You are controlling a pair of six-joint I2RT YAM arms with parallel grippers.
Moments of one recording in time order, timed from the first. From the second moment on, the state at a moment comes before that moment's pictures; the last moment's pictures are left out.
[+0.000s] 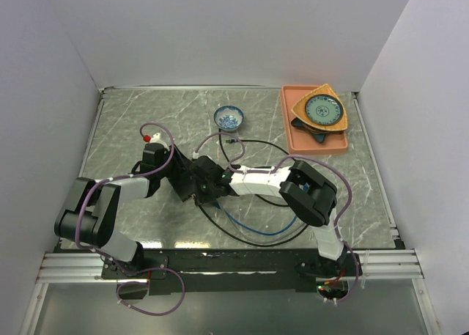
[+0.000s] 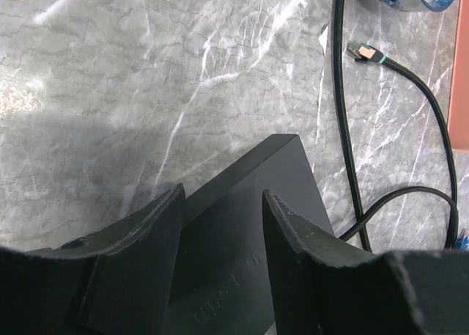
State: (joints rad) left arm -0.25 1.52 0.55 0.37 0.16 -0.70; right arm 1.02 2.01 1.33 -0.25 -0.04 0.69
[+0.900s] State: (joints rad) left arm -0.23 1.46 0.57 0.22 0.13 -0.70; right arm 0.96 2.01 1.30 -0.14 -0.08 0.66
